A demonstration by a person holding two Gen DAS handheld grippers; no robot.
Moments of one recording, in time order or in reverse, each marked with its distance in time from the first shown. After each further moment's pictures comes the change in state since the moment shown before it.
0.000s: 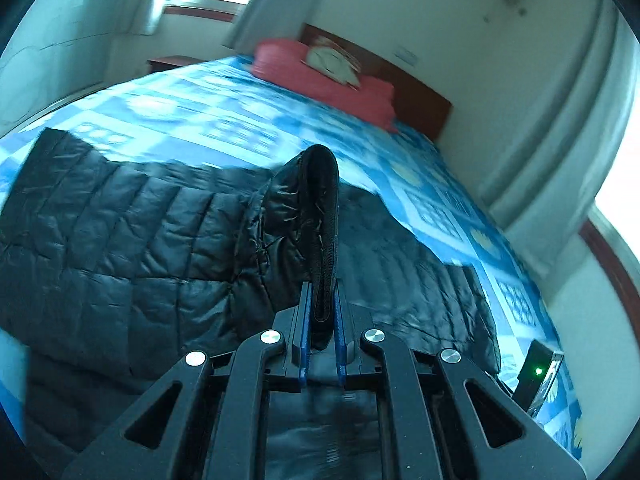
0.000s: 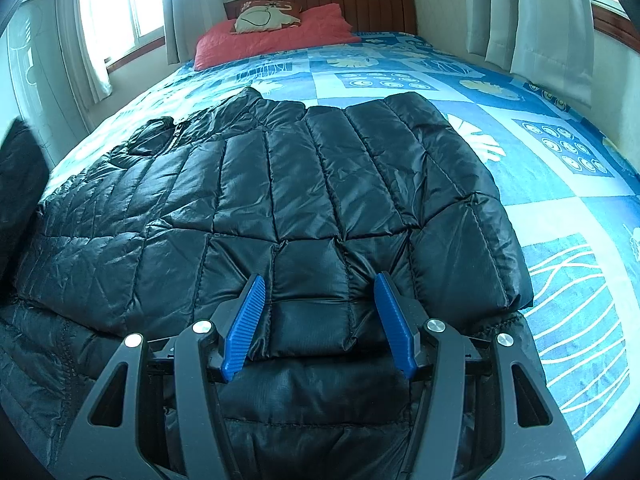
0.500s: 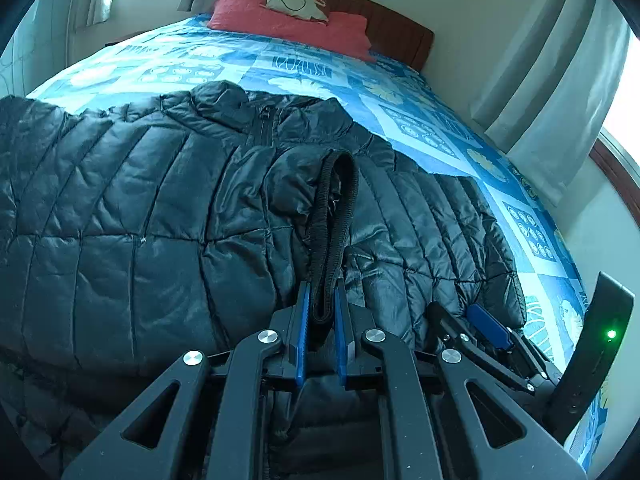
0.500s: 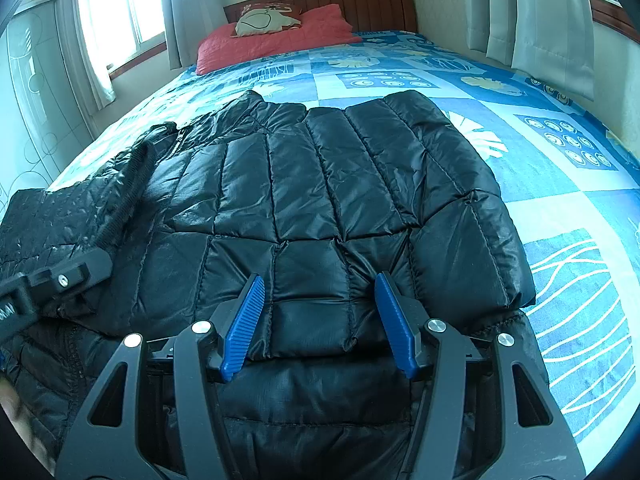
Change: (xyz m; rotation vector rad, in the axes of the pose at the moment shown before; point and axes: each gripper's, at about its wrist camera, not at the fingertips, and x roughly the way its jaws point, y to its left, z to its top) left arm 0.078 -0.051 -0.047 0.110 0.183 0.016; right arm -0.002 0.000 -0.002 0.013 -0.007 0.012
